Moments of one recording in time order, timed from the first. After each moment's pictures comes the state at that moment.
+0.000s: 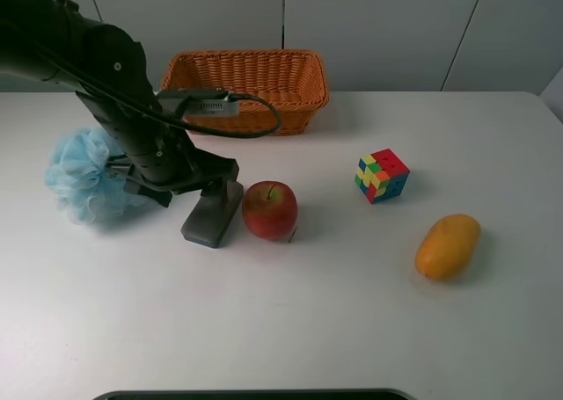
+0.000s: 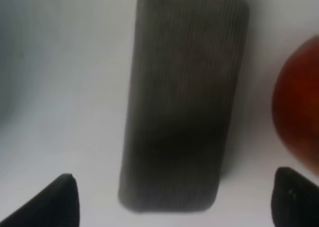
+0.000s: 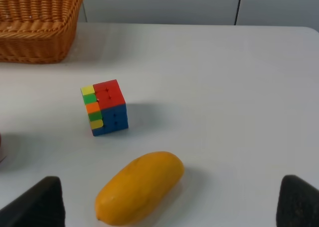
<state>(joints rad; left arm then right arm) -0.62 1.87 -1.07 -0.08 0.61 -0.40 -0.01 0.00 -0.51 0.07 1.10 -0.08</state>
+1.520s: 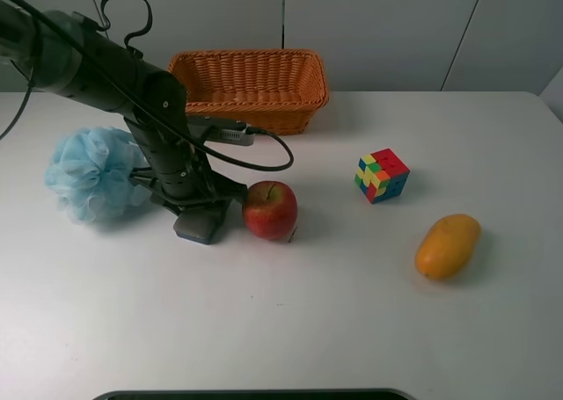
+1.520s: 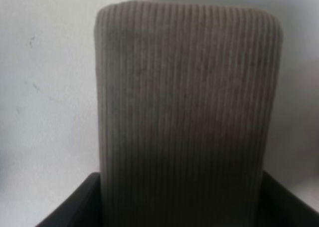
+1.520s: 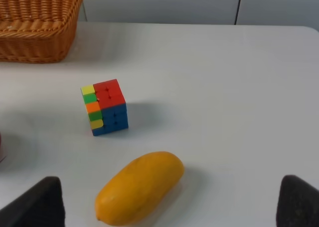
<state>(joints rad) -0.63 2.06 -1.15 0.00 0.58 -0.39 -0.01 0.00 -0.51 0.07 1.10 -0.08</state>
